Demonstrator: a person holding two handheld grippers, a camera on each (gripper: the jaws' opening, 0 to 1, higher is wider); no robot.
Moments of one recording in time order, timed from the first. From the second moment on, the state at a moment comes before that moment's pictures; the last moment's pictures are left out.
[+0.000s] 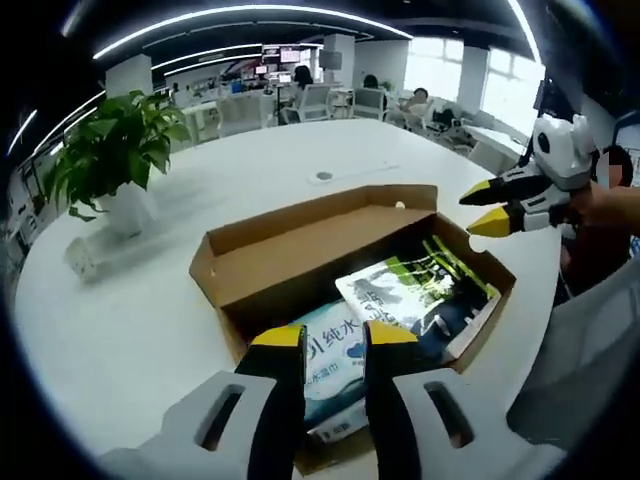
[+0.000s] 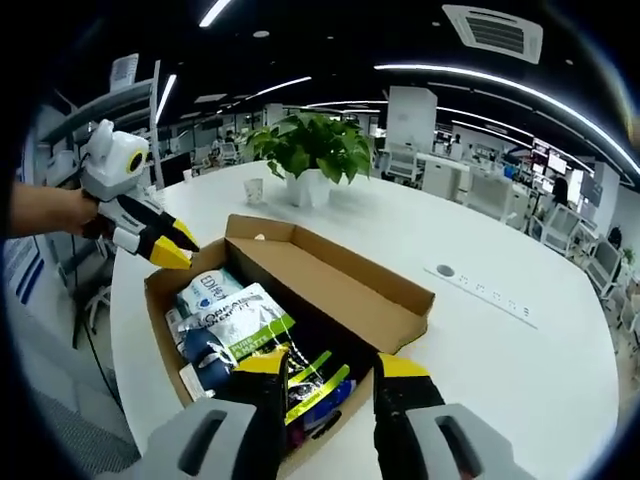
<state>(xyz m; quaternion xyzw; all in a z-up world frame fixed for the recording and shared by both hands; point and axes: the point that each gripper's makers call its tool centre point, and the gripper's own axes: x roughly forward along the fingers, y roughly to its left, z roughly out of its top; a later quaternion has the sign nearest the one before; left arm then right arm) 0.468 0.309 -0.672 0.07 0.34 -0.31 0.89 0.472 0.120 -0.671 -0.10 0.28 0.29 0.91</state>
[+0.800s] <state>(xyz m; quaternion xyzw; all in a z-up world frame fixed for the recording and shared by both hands) 0.427 0.289 -0.707 0.00 0.46 -0.33 0.83 0.451 0.129 -0.681 -0.12 0.30 0.32 0.89</state>
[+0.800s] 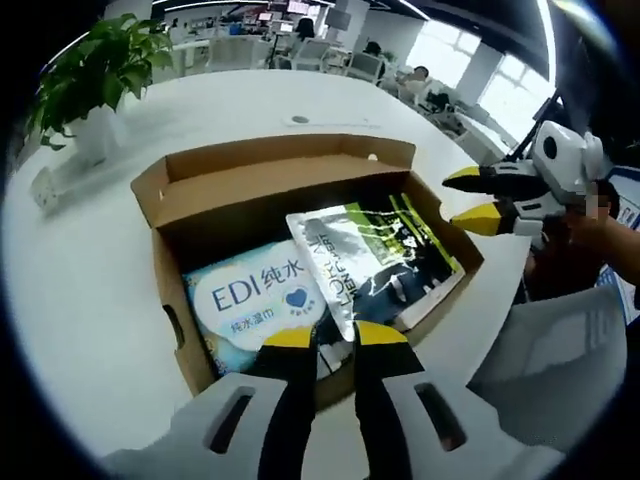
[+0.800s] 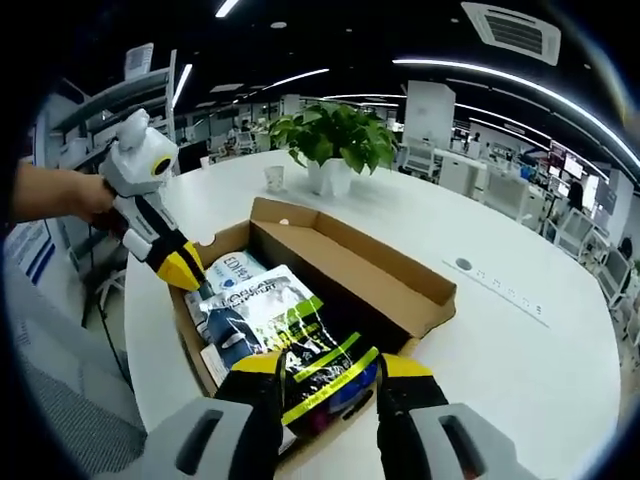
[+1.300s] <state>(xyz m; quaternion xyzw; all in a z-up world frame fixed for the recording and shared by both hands) 0.421 0.272 -0.723 -0.09 0.51 -0.32 0.79 0.446 0.130 -0.680 -0.12 0.29 0.33 0.89</state>
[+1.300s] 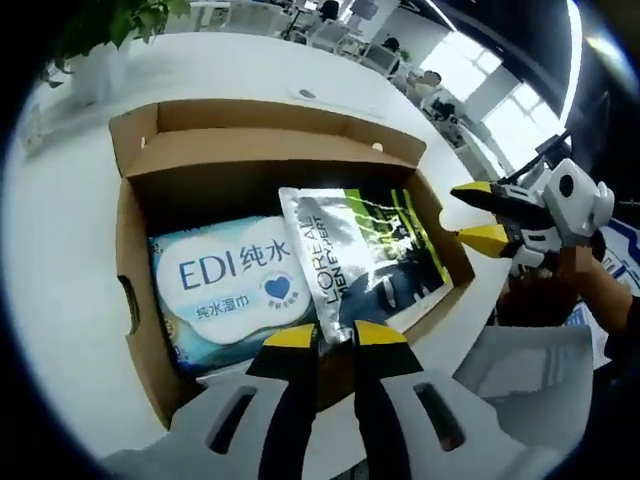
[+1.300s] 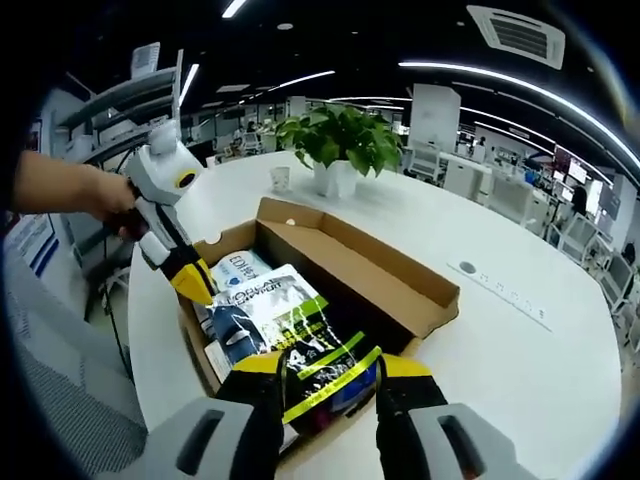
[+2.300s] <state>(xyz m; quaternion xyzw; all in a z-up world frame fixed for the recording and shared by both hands) 0.427 0.248 -0.701 -0.15 0.49 -0.34 0.79 0.423 0.149 -0.692 -0.14 0.28 0.38 0.87</state>
